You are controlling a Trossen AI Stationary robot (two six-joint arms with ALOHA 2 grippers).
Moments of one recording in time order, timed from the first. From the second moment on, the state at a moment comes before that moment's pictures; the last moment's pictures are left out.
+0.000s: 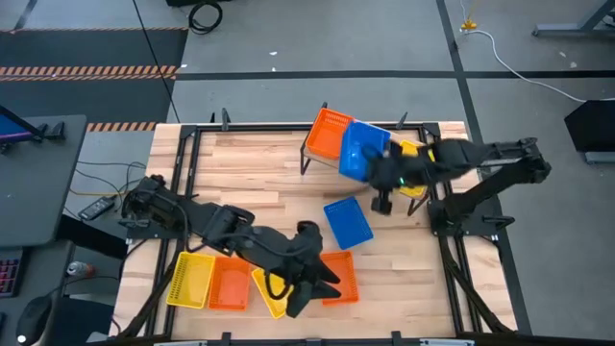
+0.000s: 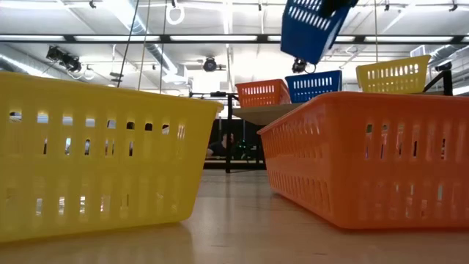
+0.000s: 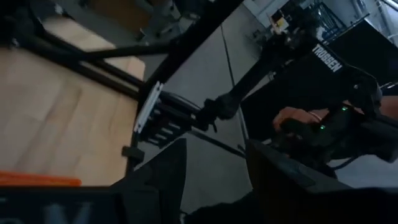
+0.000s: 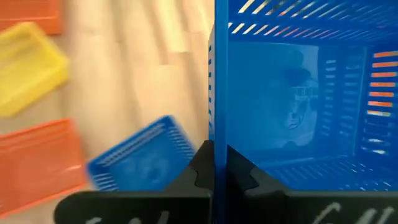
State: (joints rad) left arm -0.47 1.83 2.07 -0.52 -0.08 -0.80; right arm 0.13 1.28 1.46 -1.12 0.37 0.24
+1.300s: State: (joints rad) left arm -0.45 1.72 2.07 -0.48 -0.16 -0.66; right arm -0.22 1.36 1.46 -1.26 0.19 0.16
